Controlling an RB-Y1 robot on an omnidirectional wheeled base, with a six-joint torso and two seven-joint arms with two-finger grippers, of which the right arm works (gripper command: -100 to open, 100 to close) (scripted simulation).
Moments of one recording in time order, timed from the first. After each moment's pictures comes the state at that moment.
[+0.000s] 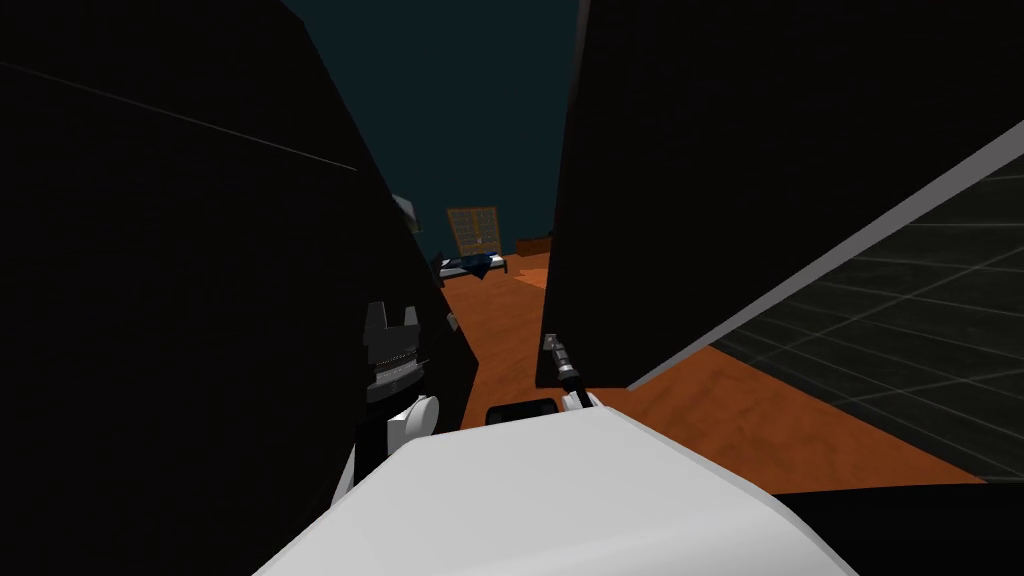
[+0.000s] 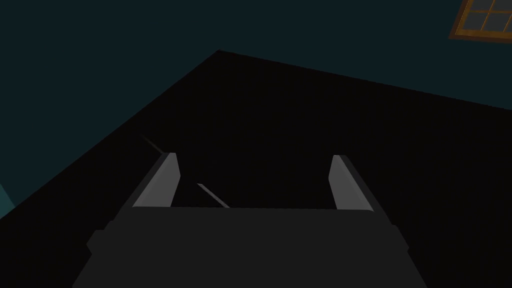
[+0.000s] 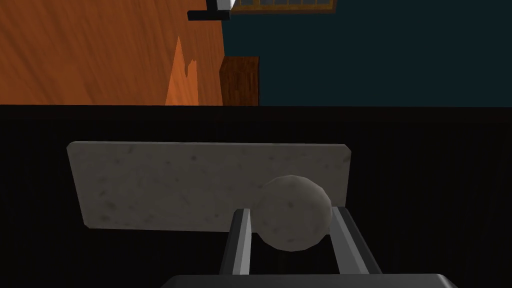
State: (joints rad) arm 0.08 -0.05 0.06 -0.89 -0.08 -0.77 0.05
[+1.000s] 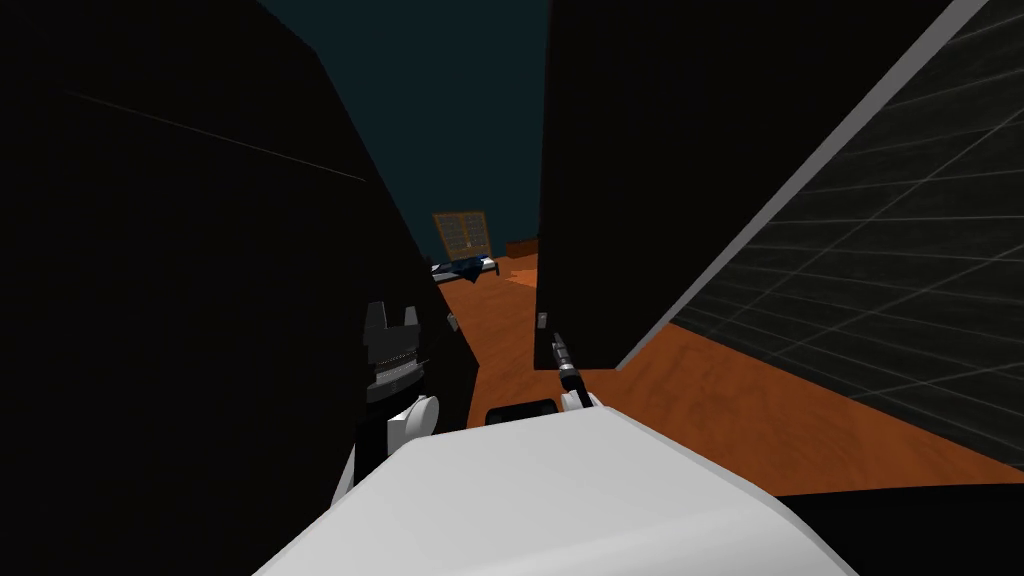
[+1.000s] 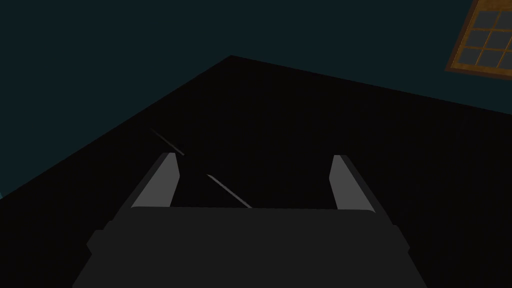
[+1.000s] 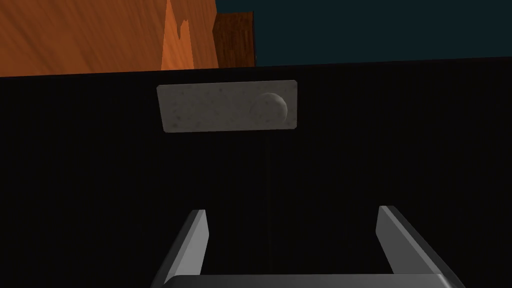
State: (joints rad) arm 0.09 -0.04 0.05 -0.93 -0.13 -0.74 0.08
